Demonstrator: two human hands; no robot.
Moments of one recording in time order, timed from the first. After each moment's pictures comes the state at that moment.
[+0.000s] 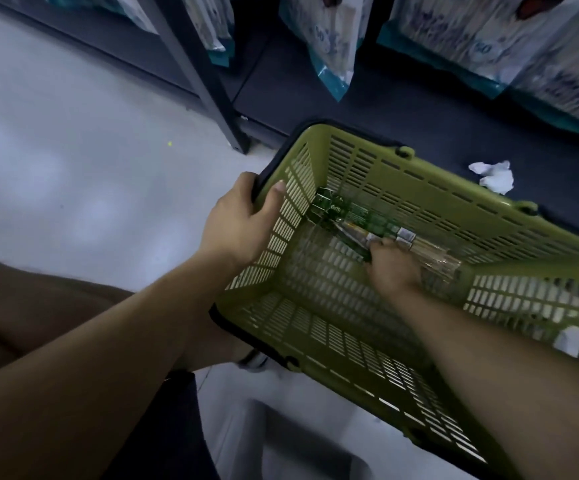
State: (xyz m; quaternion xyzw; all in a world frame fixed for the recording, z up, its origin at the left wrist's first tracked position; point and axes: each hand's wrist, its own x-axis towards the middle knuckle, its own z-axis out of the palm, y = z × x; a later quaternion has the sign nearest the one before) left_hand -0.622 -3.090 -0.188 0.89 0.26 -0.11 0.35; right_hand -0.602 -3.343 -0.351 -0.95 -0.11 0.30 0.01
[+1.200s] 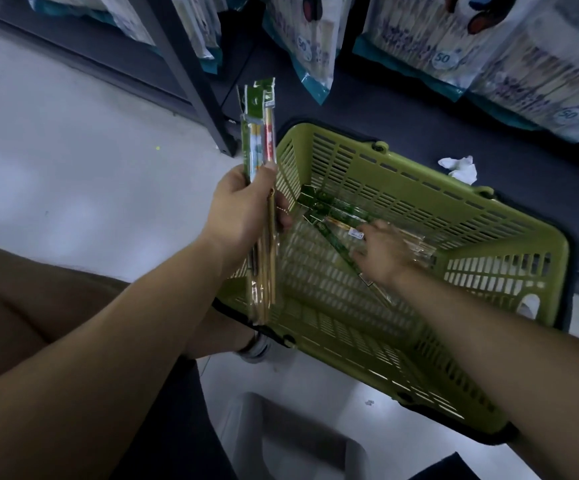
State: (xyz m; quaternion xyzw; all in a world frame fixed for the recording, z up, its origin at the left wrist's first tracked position) left_hand -0.621 -3.107 -0.143 0.65 0.32 -0.10 0.68; right_hand -0.598 -3.343 -0.286 -0.94 -0.08 0.32 0.10
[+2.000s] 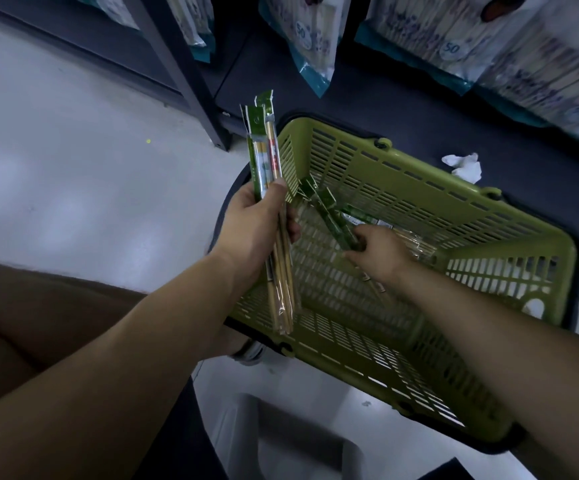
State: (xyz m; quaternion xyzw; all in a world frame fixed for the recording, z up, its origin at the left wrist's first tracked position) left_hand -0.626 -3.125 -0.168 0.57 0.36 -0.11 0.73; right_hand -0.594 -3.344 -0.295 -0.91 -0.05 0.34 0.23
